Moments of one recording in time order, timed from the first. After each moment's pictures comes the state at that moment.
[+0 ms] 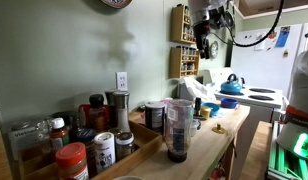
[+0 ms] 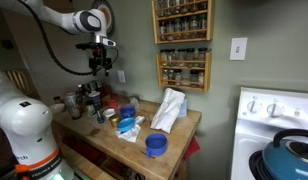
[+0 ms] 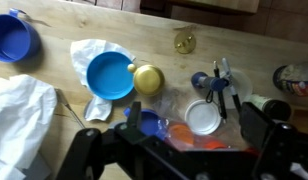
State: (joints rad) arm 0.08 -0.37 0.11 -2.22 0.04 1.63 -0.02
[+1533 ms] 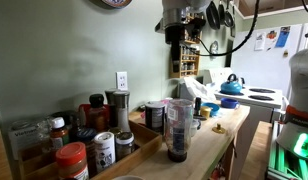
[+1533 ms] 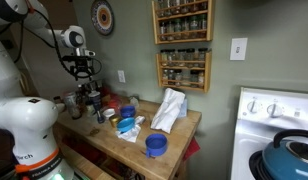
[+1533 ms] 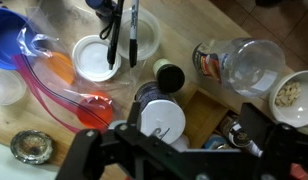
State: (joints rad) arm 0.31 -0.13 0.31 -2.13 0.13 1.96 -0.06
